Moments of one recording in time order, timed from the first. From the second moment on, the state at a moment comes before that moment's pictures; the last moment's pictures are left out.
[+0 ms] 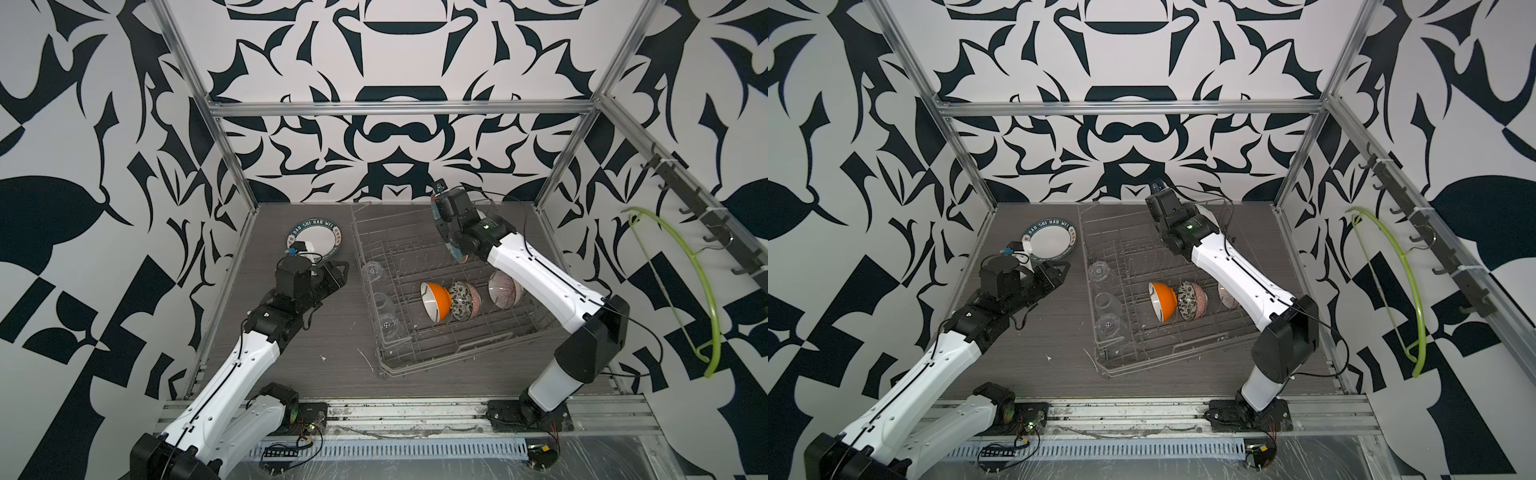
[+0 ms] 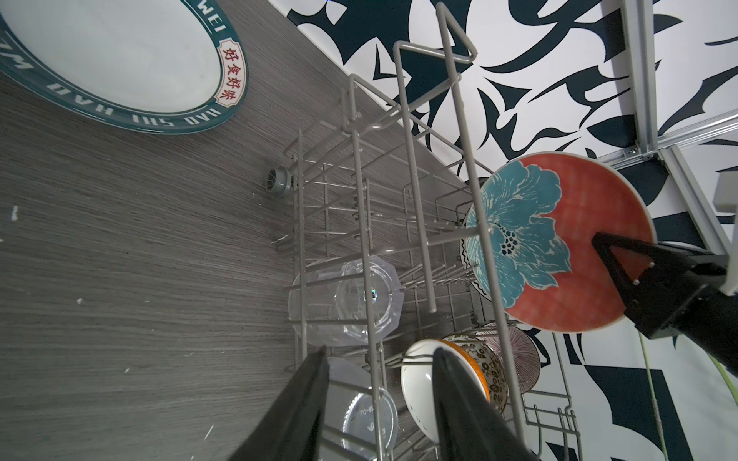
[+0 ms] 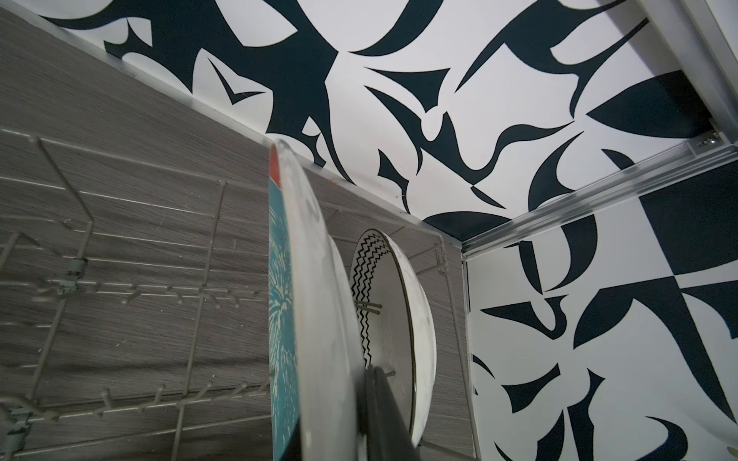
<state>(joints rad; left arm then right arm) -0.39 0.91 0.73 -0.26 0.14 -0.86 0.60 1.65 1.65 -0.70 0.64 -0.10</state>
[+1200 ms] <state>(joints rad) -0.39 0.92 0.71 -0.24 0.14 -0.86 0.61 1.62 1.64 -0.65 0.61 -0.11</state>
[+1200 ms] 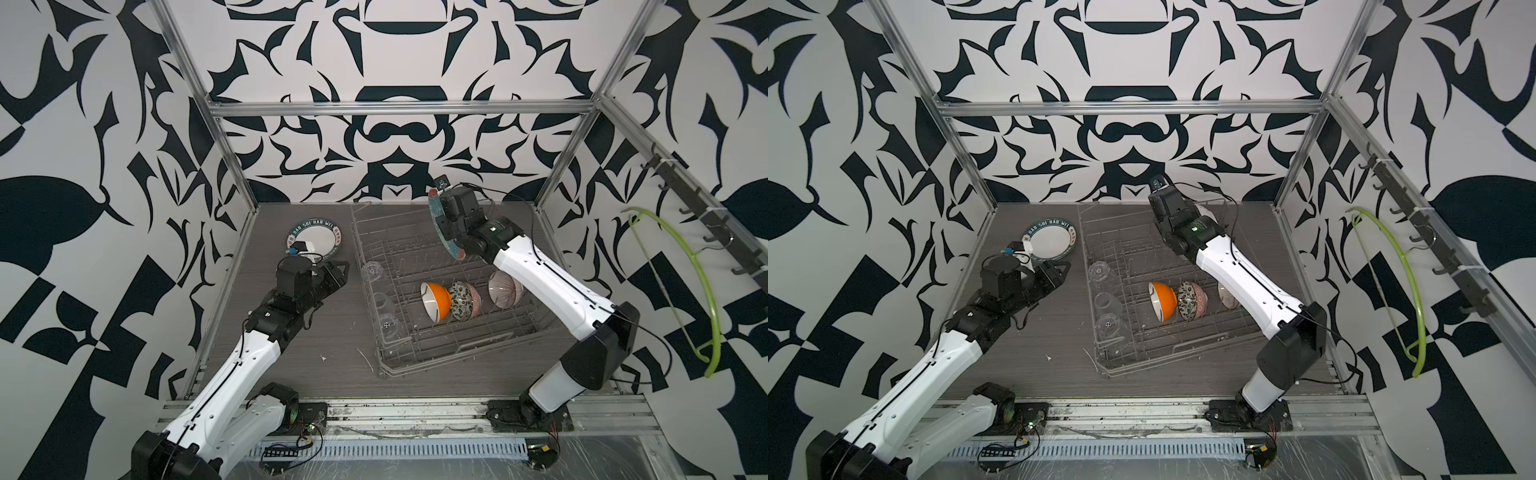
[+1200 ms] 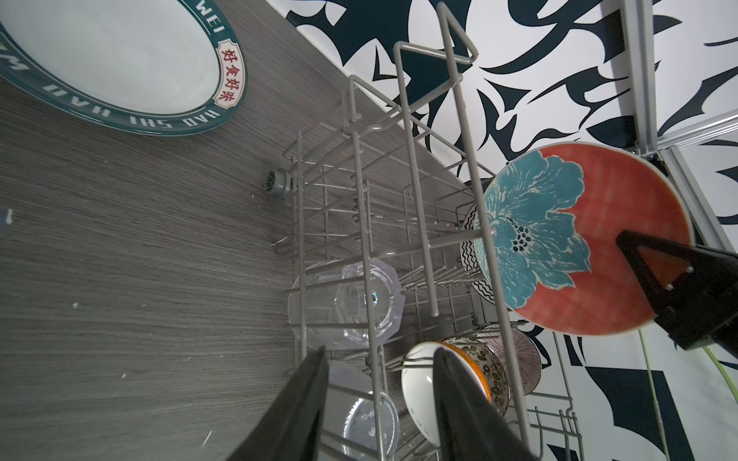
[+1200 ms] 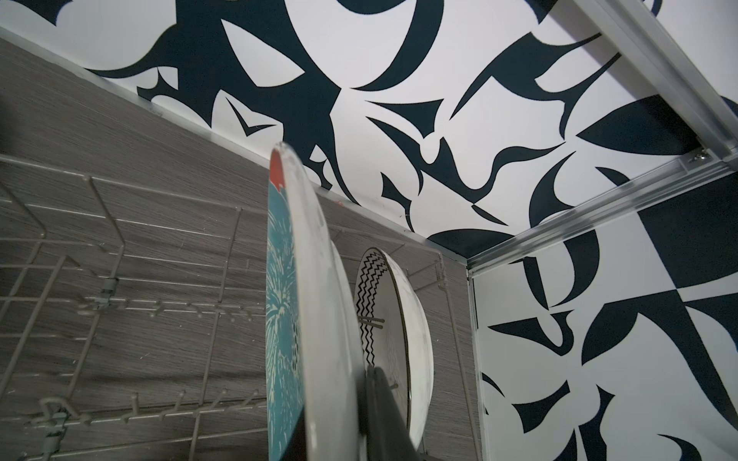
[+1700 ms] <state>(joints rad) -0.39 0.94 0.71 -0.24 0.13 -0.86 0.61 1.67 1.56 -0.61 0.61 -0.08</state>
